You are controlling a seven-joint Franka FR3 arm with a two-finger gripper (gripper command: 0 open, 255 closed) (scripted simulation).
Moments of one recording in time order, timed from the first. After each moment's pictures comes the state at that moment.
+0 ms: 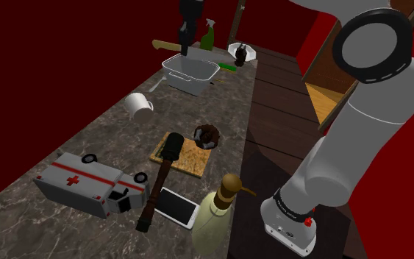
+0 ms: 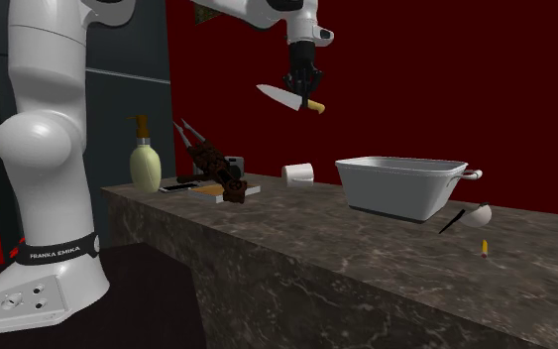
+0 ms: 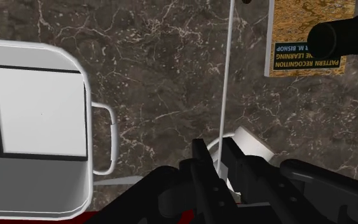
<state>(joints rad) 0.13 0.11 -0.06 -1.50 0.01 1.63 -0.41</state>
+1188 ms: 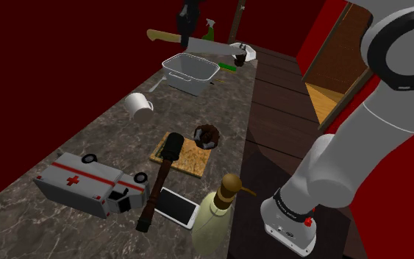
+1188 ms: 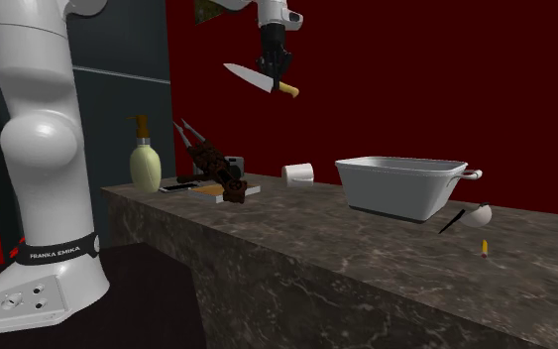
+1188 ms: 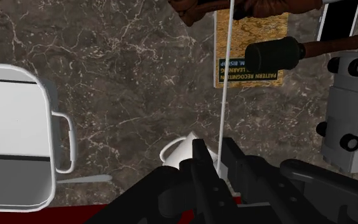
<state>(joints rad) 0.21 -0.03 0.00 -1.52 0.00 1.51 -0.27</state>
